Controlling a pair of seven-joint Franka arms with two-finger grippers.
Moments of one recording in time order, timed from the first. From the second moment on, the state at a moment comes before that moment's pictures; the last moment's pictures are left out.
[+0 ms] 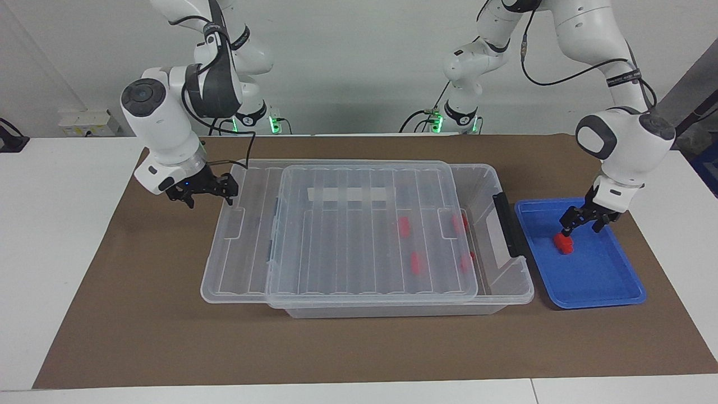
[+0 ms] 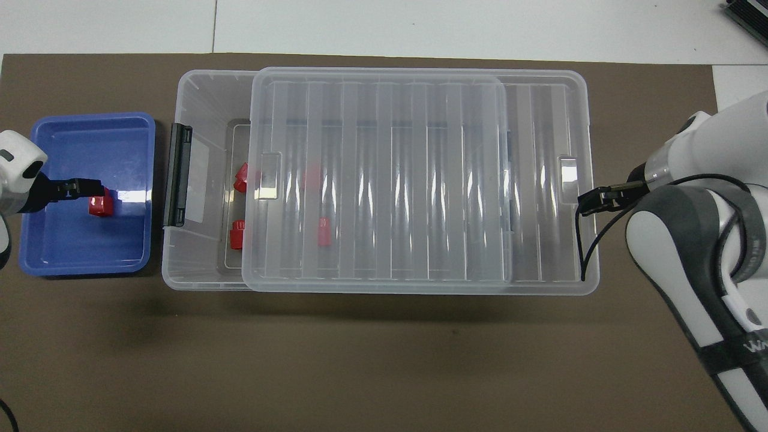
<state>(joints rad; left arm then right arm) 0.39 0.24 -0.18 -2.02 0.00 2.41 0.17 -0.03 0.08 0.05 -1.87 -0.02 1.88 -0.05</state>
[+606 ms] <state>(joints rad) 0.39 0.27 -0.19 -2.06 0.16 2.45 0.17 -0.18 0.08 0.05 -1.87 -0.03 1.88 -0.37</state>
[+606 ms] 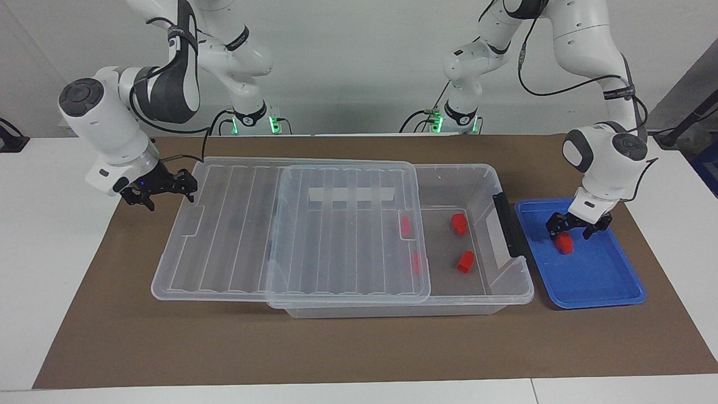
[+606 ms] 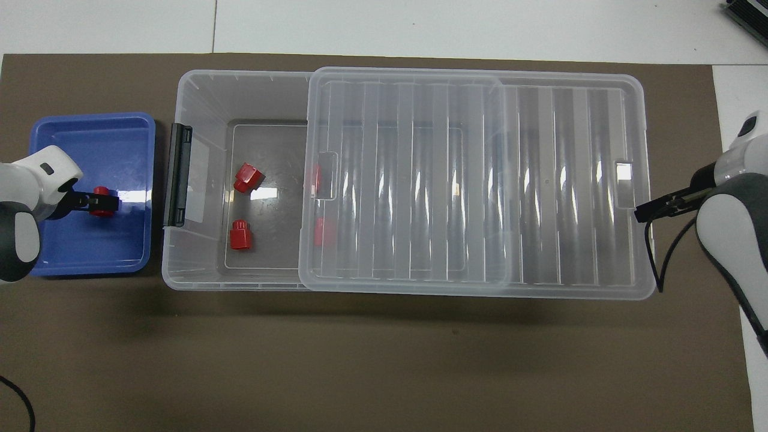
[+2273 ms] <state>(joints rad) 0.37 0.27 -0.21 -1.99 0.15 2.31 0.07 0.01 -0.03 0.06 -1.60 -0.04 1.64 0.19</state>
